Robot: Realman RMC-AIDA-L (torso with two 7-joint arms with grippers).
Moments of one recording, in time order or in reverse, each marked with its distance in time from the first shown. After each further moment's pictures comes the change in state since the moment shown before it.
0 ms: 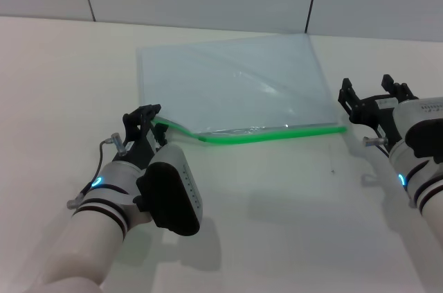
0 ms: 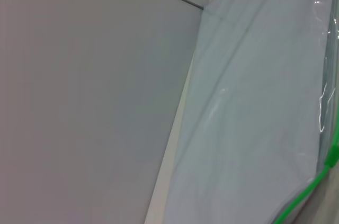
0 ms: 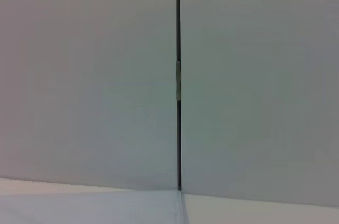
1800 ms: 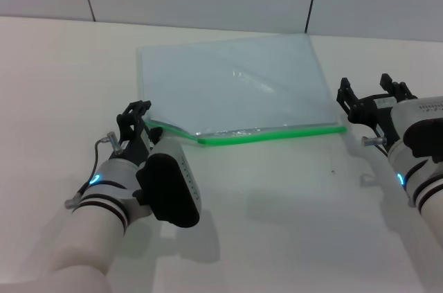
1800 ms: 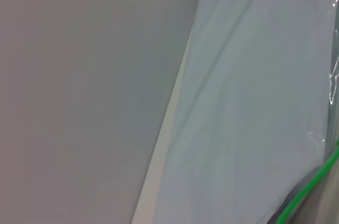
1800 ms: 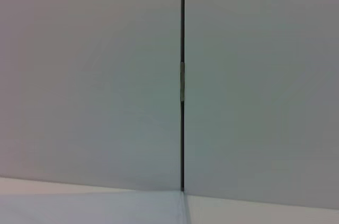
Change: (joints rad) left arm -0.028 -0.003 0.002 0.002 -0.118 -0.008 0.051; right arm 0.003 0.000 -0.004 -0.001 0.000 0.000 -0.005
